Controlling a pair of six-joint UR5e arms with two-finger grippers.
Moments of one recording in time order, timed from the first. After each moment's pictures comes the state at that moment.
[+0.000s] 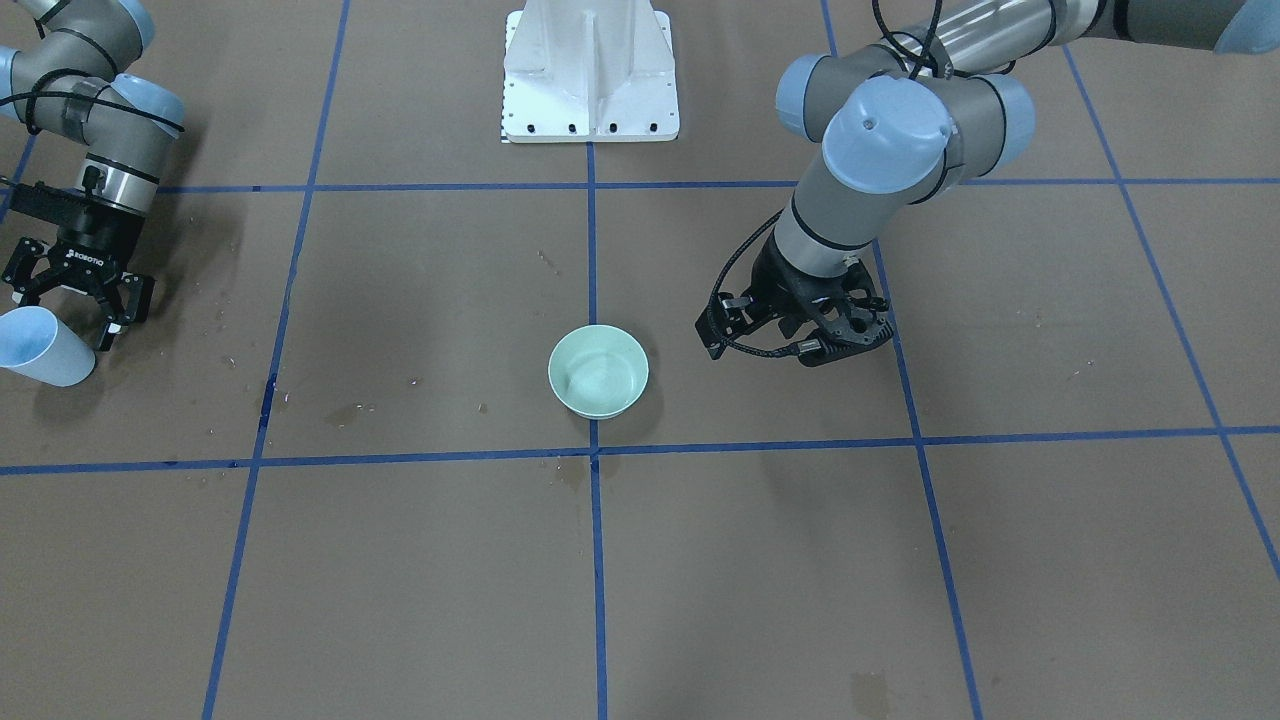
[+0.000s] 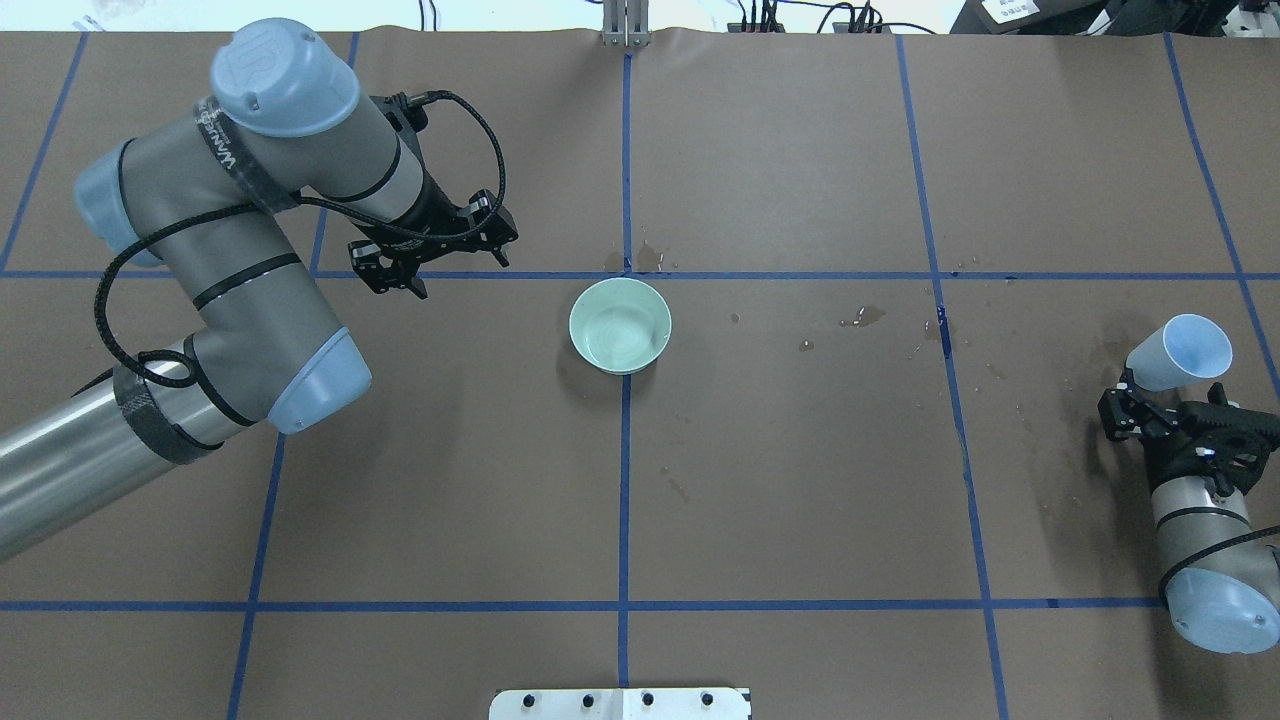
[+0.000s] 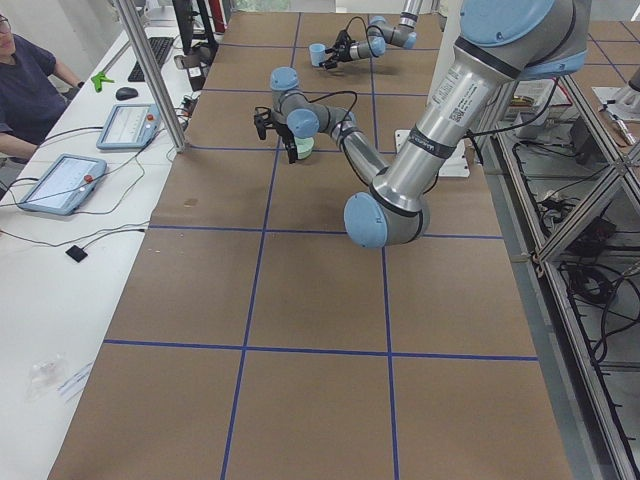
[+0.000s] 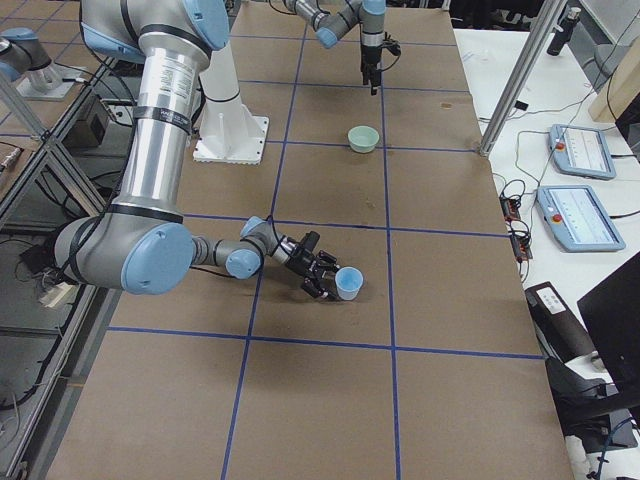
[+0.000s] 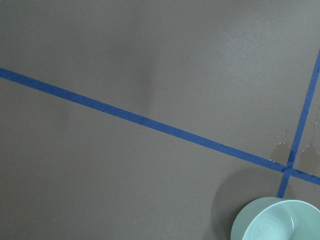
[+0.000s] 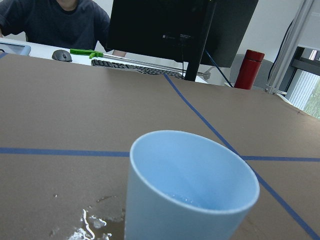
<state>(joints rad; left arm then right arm) -0.76 -2.21 -1.64 -1.71 -2.11 -1.41 0.27 -1.87 1.63 -0.94 0.61 1.70</state>
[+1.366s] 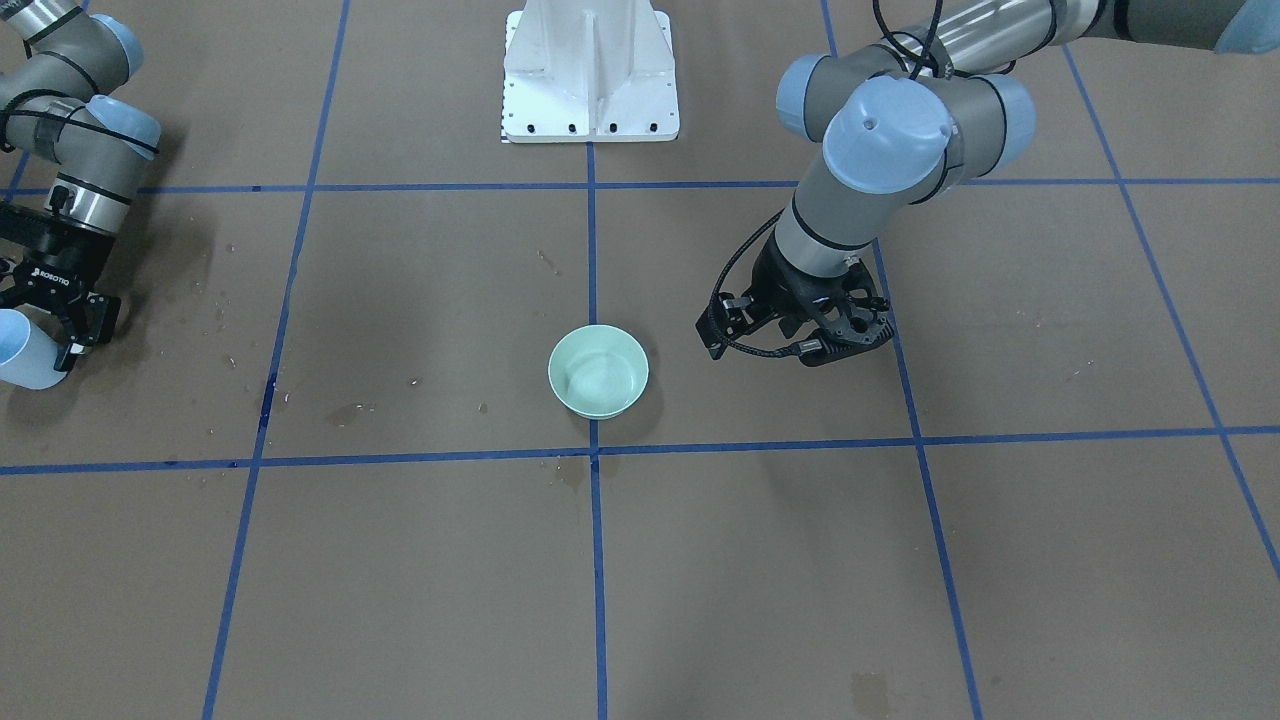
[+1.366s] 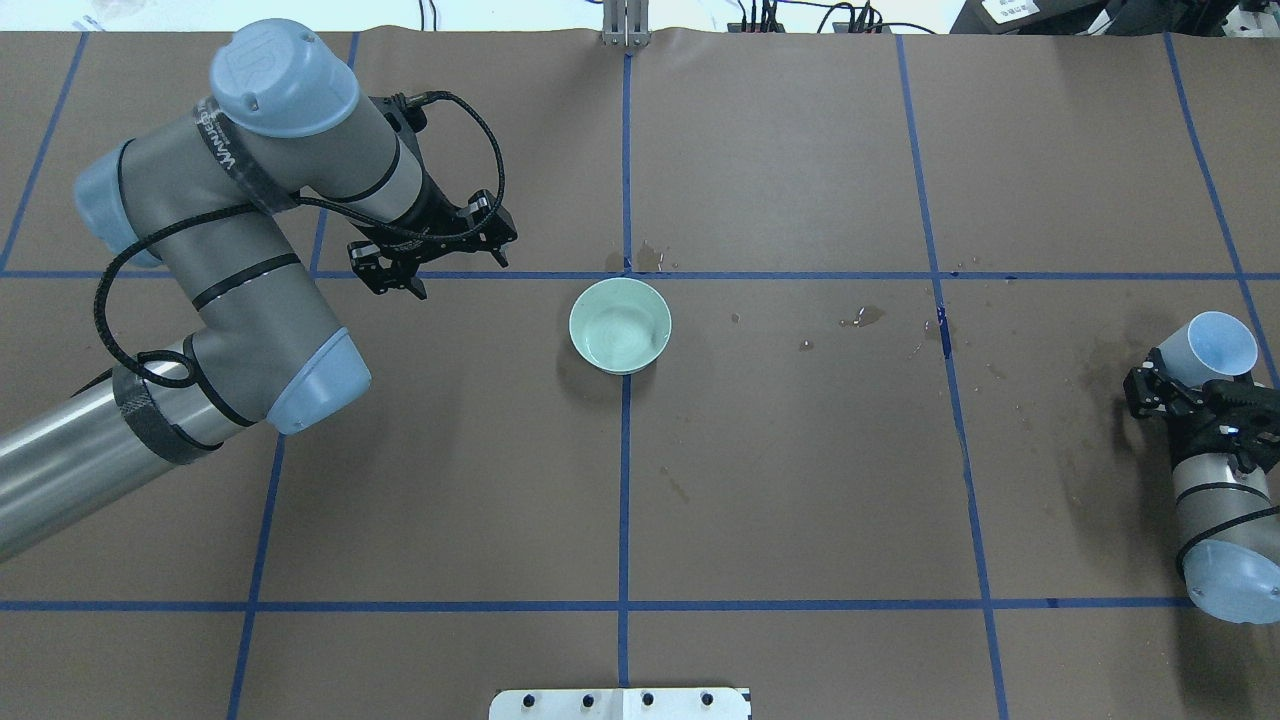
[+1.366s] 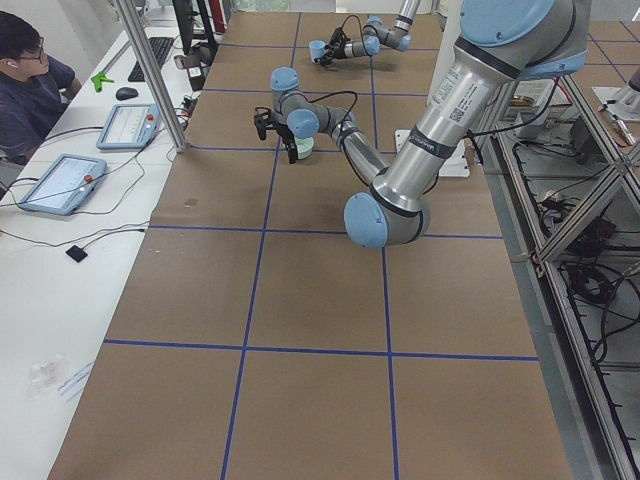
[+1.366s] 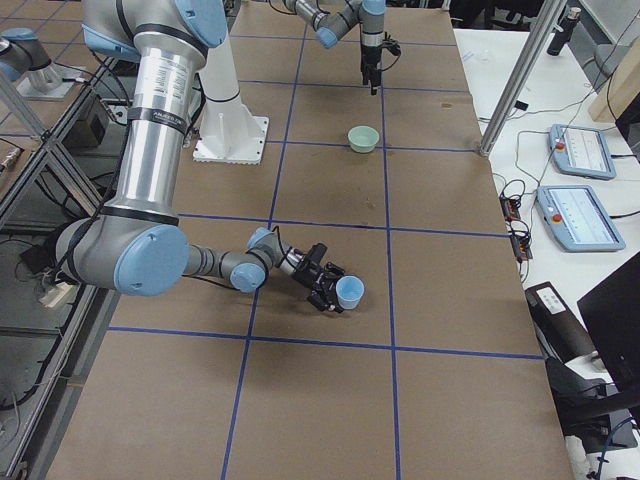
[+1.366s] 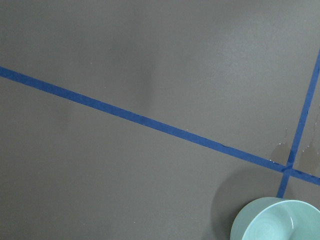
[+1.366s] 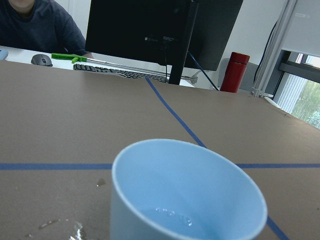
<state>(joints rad) -0.76 -2.21 -1.64 -1.71 -2.11 -1.42 0.35 -1.85 1.54 -0.83 0.62 1.64</state>
